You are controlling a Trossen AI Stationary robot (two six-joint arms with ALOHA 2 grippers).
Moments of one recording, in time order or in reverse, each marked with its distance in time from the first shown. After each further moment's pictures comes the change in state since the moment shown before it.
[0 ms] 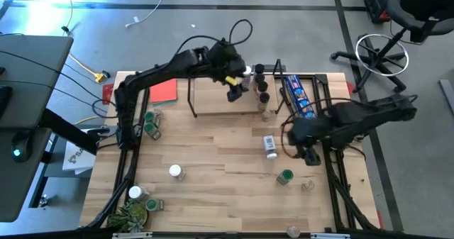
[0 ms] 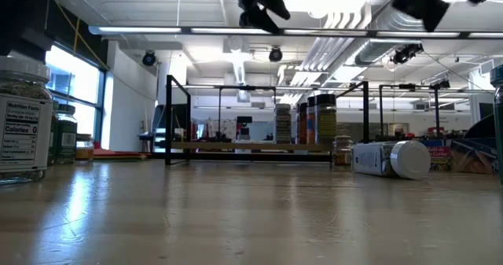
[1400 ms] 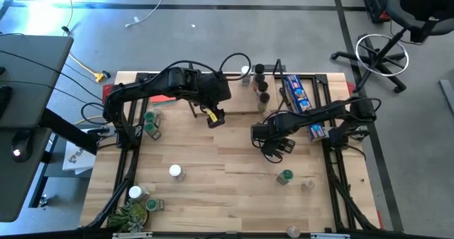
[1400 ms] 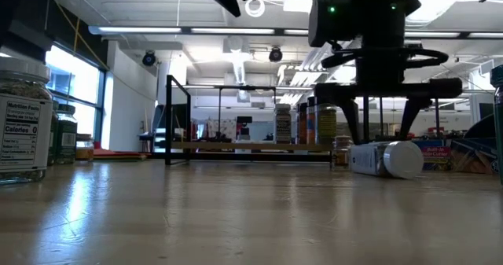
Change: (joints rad) left arm -0.241 -0.116 0.000 -0.419 -0.278 -0.176; right arm -0.189 0.558 -0.099 0.279 0.184 -1.093
